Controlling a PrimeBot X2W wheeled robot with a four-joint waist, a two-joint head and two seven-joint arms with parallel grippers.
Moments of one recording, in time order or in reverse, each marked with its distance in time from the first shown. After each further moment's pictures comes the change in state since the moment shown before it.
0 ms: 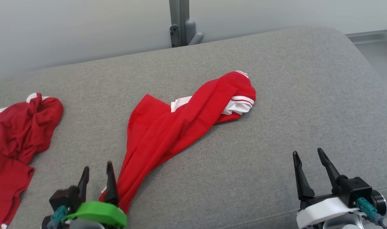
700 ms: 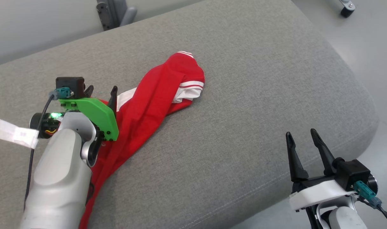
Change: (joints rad) left arm -0.637 0.095 -0.151 0.338 0.039 -0.084 0.372; right arm -0.088 -0.001 0.040 -0.007 0.064 0.000 0.000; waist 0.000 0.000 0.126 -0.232
